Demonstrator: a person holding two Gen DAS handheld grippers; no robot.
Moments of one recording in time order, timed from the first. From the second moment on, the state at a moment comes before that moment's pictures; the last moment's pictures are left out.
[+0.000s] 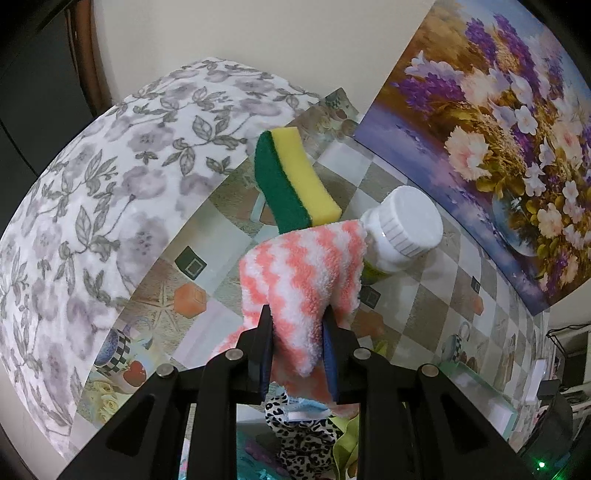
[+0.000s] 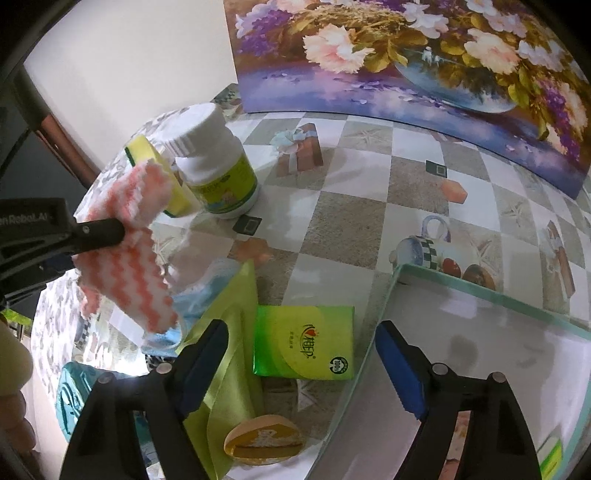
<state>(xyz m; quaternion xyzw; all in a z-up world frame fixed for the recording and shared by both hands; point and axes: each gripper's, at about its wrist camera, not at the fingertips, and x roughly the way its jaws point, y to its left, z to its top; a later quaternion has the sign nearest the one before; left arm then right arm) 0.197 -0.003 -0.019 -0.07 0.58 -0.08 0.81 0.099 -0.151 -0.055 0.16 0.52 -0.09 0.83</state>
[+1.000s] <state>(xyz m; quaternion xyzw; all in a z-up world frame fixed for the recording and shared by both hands) 0.198 -0.006 -0.024 -0.06 0.59 -0.09 0.80 0.106 -0.142 -0.069 0.14 0.54 -0.09 0.82</state>
